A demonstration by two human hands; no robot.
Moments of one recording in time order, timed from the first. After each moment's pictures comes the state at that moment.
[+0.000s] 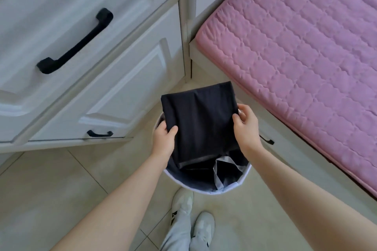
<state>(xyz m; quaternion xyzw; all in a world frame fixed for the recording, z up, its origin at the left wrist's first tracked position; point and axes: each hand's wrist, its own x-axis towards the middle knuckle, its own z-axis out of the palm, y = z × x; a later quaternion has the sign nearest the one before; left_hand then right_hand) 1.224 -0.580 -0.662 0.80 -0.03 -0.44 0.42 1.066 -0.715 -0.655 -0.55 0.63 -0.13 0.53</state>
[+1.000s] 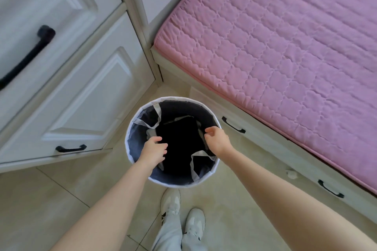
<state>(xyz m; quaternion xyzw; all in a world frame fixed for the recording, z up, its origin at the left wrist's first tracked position) 1.187 -0.585 -0.675 0.78 -0.01 -0.57 0.26 1.019 -0.695 -0.663 -0.55 0.65 0.10 0.51</state>
